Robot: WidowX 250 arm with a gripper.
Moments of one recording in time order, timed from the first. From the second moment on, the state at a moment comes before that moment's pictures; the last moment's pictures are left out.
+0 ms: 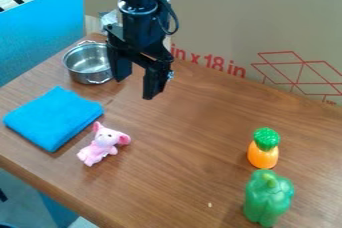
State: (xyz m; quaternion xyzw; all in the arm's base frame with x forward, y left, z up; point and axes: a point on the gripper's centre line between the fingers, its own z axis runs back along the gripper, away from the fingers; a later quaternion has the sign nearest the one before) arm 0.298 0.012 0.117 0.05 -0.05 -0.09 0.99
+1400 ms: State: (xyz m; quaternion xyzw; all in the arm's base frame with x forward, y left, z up) arm 0.256 0.064 0.026 0.08 0.02 -0.05 1.00
